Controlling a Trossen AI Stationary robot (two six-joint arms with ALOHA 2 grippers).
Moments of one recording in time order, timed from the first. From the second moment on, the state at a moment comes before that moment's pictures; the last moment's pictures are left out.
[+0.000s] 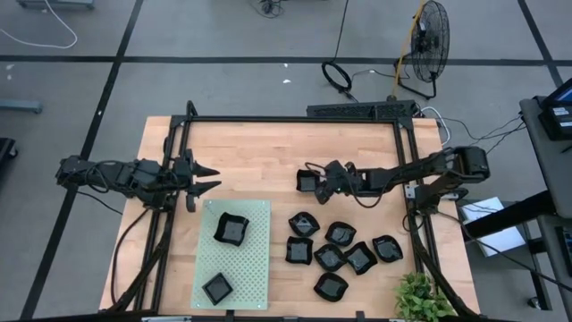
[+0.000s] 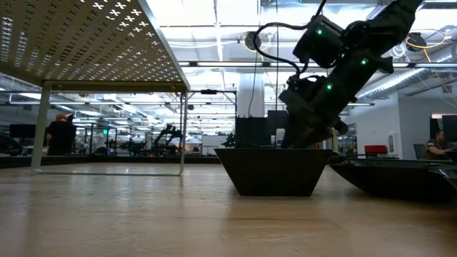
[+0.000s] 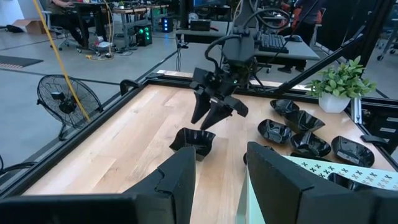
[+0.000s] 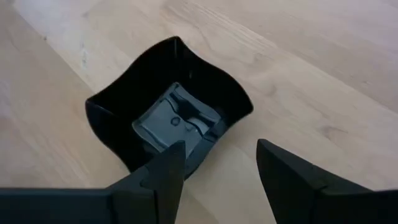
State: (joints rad) left arm -0.18 0.35 0.42 -0.23 -0.34 -0.11; right arm -0.06 1.53 0.65 0.00 0.39 0.68
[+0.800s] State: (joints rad) left arm -0.18 0.35 0.42 -0.23 -0.34 -0.11; right arm -0.09 1.62 0.65 0.11 0.34 0.63
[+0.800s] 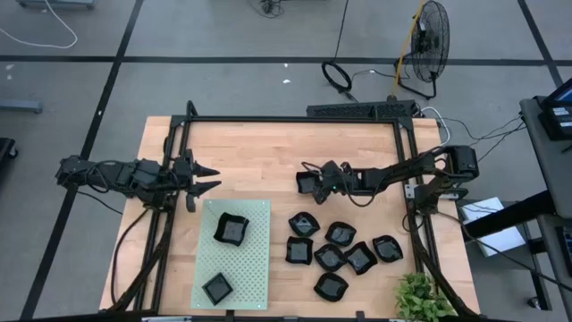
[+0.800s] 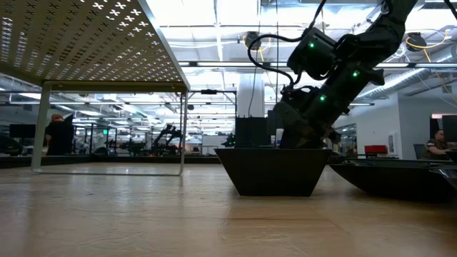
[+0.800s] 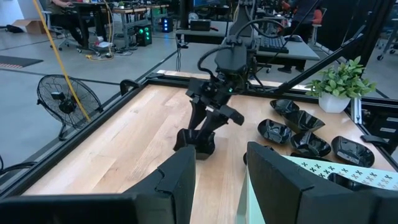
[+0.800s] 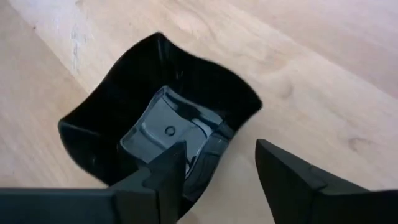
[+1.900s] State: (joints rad) left arm -0.18 0.35 0.42 -0.19 -0.35 -0.10; right arm -0.02 1.52 0.65 0.53 0.51 0.05
